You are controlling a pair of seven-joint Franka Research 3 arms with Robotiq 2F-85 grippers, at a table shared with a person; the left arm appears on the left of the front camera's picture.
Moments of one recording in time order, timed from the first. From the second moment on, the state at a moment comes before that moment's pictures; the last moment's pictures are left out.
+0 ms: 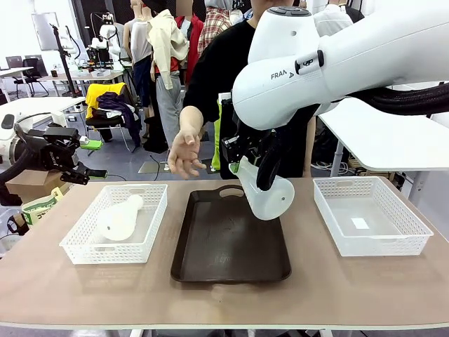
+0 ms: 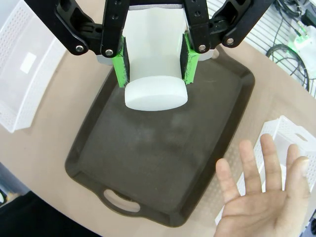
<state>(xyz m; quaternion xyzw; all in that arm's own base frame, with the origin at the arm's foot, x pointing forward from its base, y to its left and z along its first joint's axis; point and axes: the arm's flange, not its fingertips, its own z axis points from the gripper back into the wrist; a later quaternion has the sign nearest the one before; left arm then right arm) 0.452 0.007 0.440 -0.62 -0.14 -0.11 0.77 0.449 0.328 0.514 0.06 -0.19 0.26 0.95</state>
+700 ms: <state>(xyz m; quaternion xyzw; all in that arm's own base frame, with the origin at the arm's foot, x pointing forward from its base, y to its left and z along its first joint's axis) 0.452 0.007 0.440 -0.62 -0.14 -0.11 0.77 0.449 0.328 0.514 0.06 -0.19 0.26 0.95</state>
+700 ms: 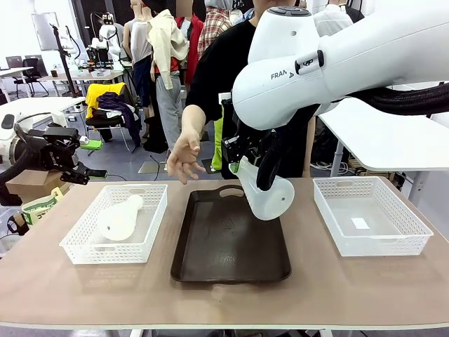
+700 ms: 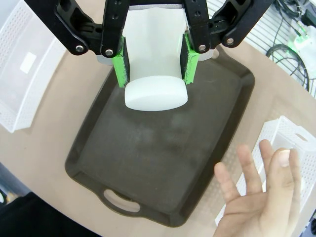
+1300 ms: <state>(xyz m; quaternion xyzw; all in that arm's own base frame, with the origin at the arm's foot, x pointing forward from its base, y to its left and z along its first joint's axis) 0.452 0.007 0.440 -0.62 -0.14 -0.11 0.77 0.449 0.328 0.514 0.06 -0.19 0.26 0.95</state>
